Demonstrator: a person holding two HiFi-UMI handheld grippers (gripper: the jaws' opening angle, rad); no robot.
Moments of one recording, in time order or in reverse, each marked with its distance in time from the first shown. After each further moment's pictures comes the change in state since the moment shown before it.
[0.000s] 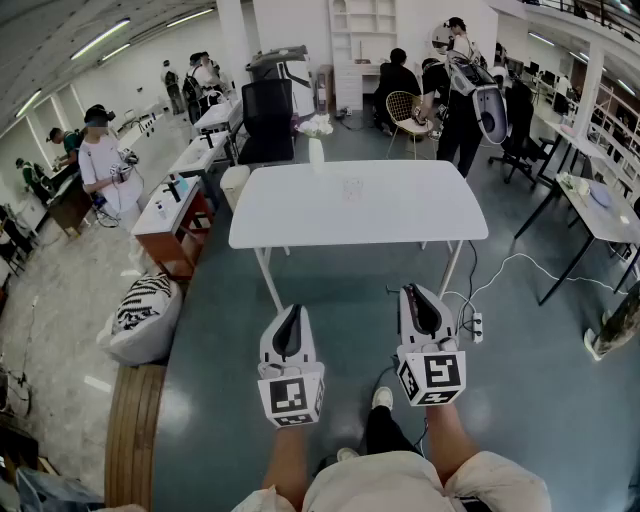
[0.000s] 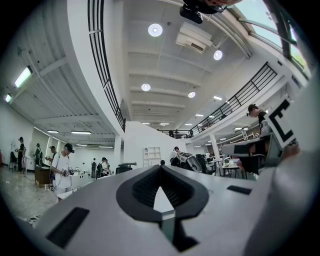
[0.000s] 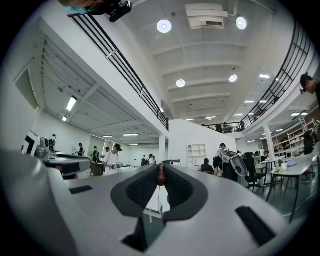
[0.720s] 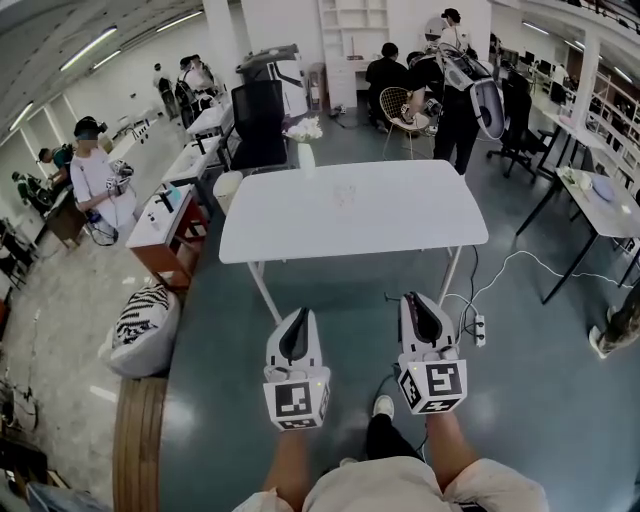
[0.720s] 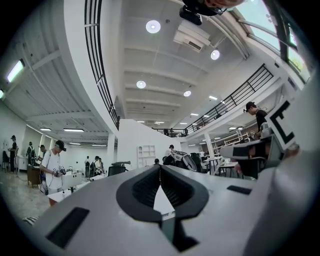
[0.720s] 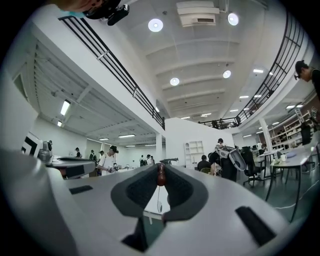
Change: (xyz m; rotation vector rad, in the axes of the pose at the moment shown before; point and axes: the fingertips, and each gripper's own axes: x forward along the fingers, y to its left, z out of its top) left arm 0.077 -0.028 -0.015 0.010 0.019 -0.064; right arm 0.043 -0.048 -0.025 0.069 0.006 -0.025
